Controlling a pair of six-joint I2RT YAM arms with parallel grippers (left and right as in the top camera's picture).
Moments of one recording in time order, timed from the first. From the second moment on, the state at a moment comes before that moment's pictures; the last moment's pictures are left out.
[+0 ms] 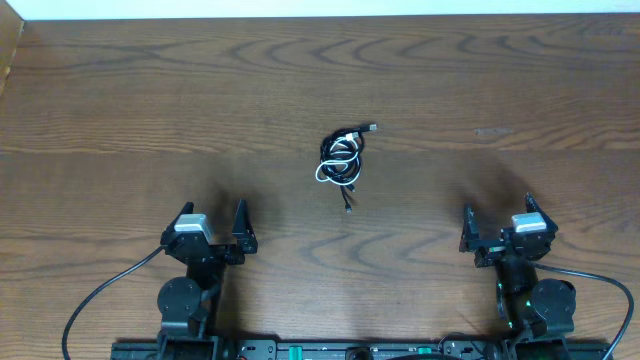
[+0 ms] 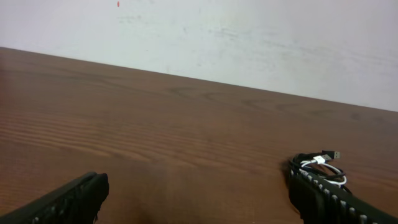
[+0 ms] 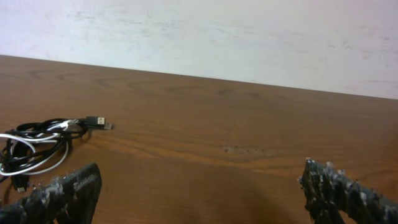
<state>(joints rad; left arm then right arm) -0.06 0.01 0.02 -0.11 0.00 -0.19 0.11 0.01 0.01 -0.07 0.00 -0.04</state>
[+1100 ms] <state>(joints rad) -0.06 0.01 0.02 -0.11 0.00 -0.19 0.11 0.01 0.01 -0.07 0.00 -0.04</state>
